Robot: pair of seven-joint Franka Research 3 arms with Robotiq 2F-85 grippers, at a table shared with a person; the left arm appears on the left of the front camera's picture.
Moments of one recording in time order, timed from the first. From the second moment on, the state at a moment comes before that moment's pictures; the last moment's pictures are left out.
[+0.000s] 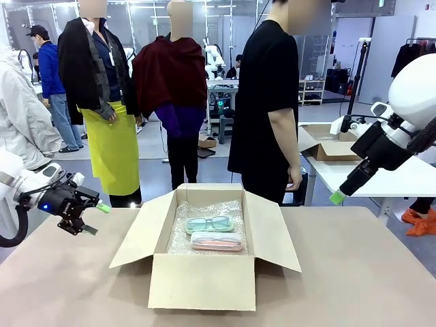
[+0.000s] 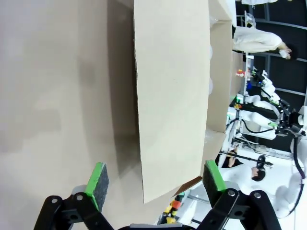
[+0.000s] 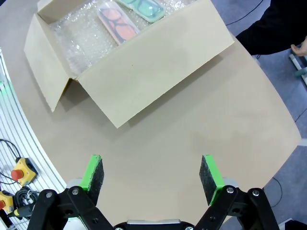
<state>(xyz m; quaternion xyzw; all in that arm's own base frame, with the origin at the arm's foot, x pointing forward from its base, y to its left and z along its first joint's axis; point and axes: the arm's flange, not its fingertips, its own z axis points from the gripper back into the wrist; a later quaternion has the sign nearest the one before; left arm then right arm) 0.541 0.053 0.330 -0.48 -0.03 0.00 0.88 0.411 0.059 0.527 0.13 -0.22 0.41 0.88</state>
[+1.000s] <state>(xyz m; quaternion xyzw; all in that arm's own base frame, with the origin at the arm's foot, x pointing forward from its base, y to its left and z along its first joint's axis) 0.554 0.010 0.257 -0.59 0.06 0.00 0.81 0.412 0.059 0.526 0.13 -0.22 0.41 0.88</state>
